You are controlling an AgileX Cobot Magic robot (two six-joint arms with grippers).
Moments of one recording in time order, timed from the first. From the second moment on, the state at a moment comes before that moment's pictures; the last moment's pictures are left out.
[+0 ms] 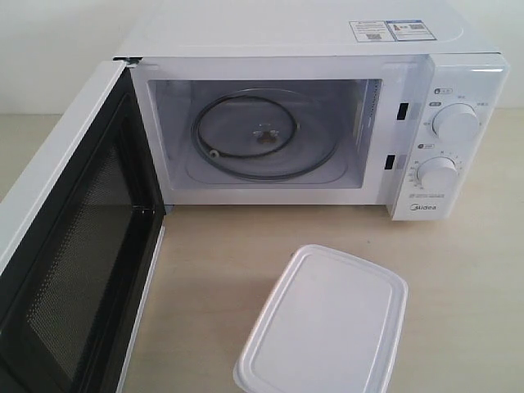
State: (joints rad) left arm -0.09 0.00 0.00 -0.01 0.29 0.02; right arm 0.00 0.00 0.00 0.03 0.34 0.00
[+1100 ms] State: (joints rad) left arm -0.09 0.00 0.00 -0.01 0.29 0.02; right arm 0.00 0.00 0.00 0.03 0.22 0.00
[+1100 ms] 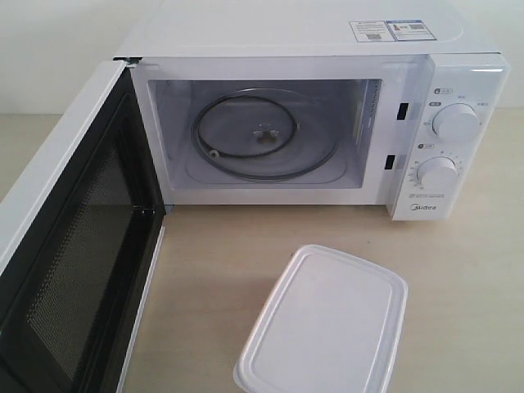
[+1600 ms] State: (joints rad) left arm -0.09 0.00 0.00 -0.01 0.29 0.02; right arm 0.00 0.00 0.00 0.03 -0.29 -0.01
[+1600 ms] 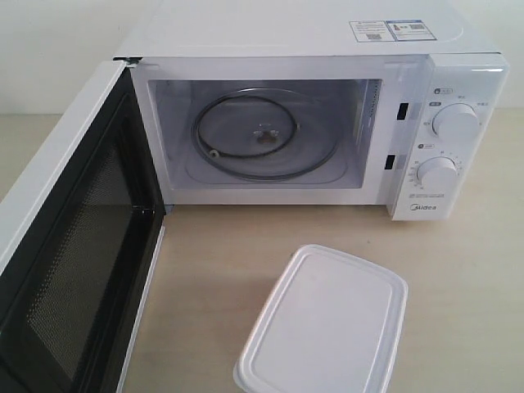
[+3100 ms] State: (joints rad) left arm -0.09 0.00 0.00 -0.01 0.29 0.02; right arm 0.00 0.88 -0.23 0.10 -0.78 0.21
